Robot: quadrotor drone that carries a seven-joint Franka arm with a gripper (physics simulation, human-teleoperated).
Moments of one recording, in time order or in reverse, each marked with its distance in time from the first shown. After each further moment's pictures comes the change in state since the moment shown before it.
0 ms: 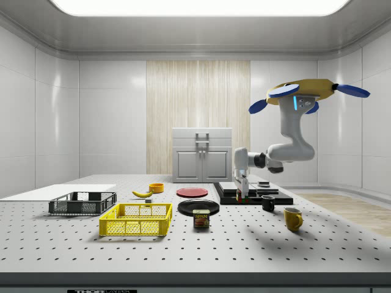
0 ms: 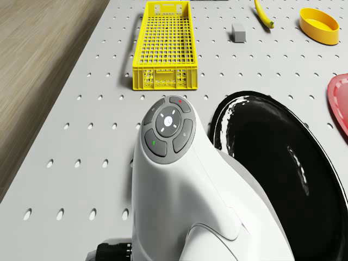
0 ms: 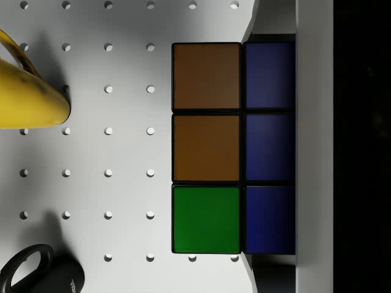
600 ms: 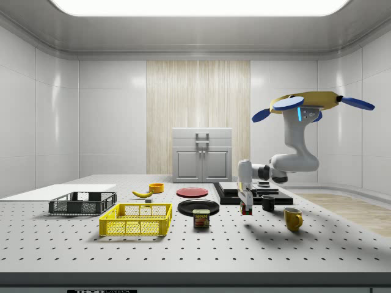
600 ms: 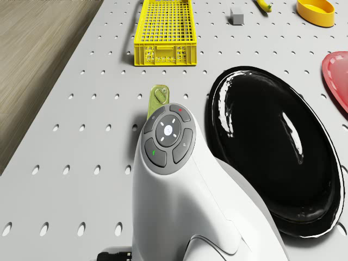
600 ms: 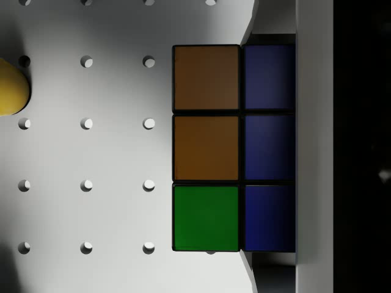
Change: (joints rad) arm 0.011 0.030 -0.038 0.002 -0.045 -0.018 -0.012
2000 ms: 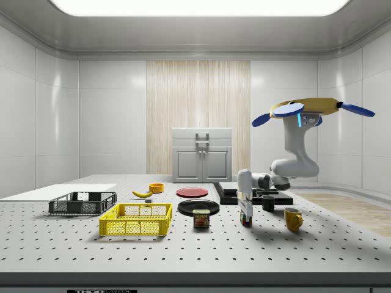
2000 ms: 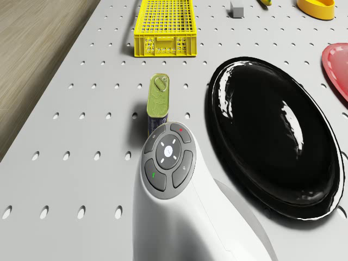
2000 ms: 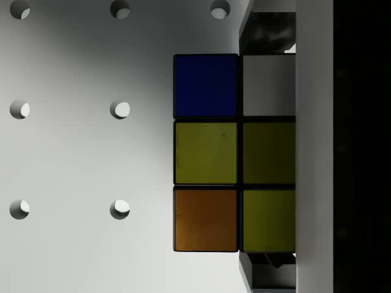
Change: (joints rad) arm 0.026 0.042 -0.120 0.018 -0.127 -0.004 -0.033
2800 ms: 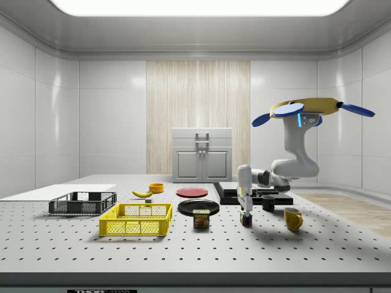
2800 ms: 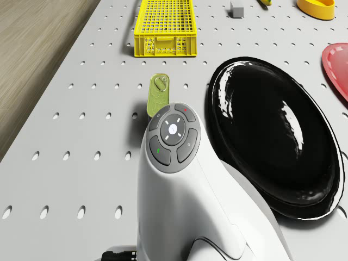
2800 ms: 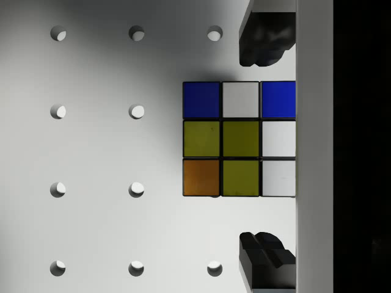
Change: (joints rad) arm 0.028 0.057 0.072 -0.021 0.057 -0.082 -0.019
